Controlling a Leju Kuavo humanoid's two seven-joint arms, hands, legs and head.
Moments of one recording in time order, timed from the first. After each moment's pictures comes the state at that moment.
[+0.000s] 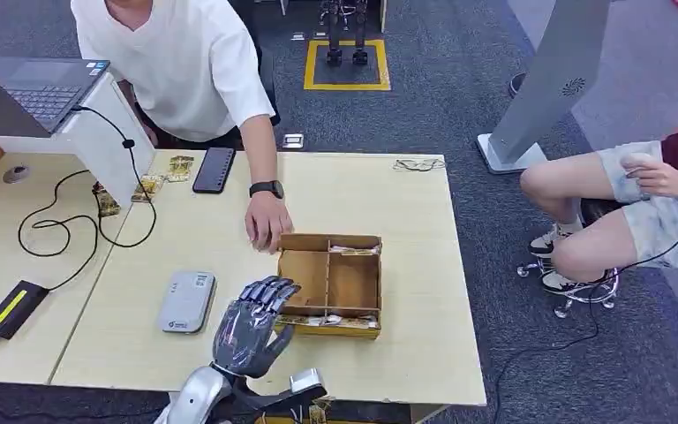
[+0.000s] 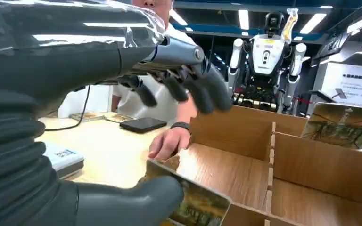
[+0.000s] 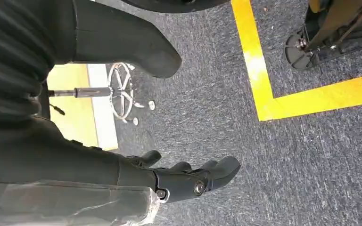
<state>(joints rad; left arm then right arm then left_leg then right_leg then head) -0.07 0.01 -0.57 -1.34 -1.21 0.50 0.06 -0.04 0.26 -1.41 -0.25 1.33 -0.38 -0.07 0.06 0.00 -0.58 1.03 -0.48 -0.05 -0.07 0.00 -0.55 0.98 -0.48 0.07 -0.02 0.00</state>
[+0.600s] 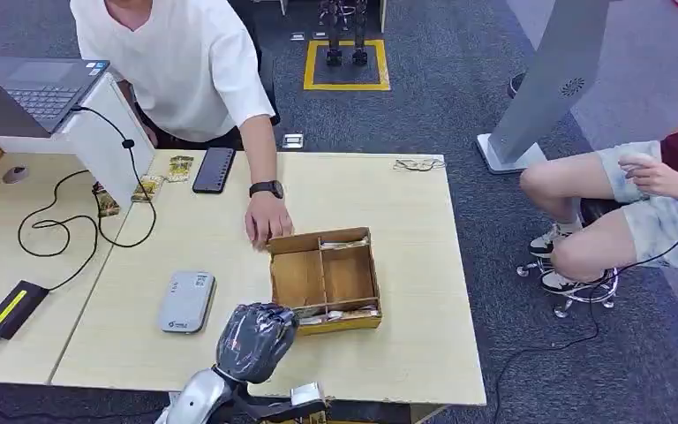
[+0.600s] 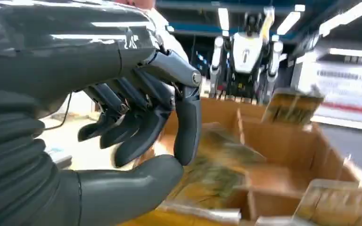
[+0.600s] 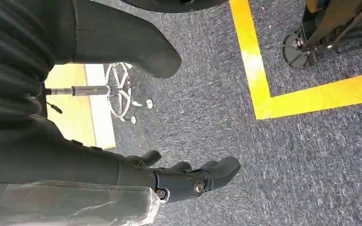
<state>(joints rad) -0.06 0.02 -0.56 -1.34 -1.20 0.47 -0.02 -0.04 0.26 -1.42 -0.25 1.34 -0.38 -0.08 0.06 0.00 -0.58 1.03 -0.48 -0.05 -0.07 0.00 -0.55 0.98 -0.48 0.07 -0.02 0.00</state>
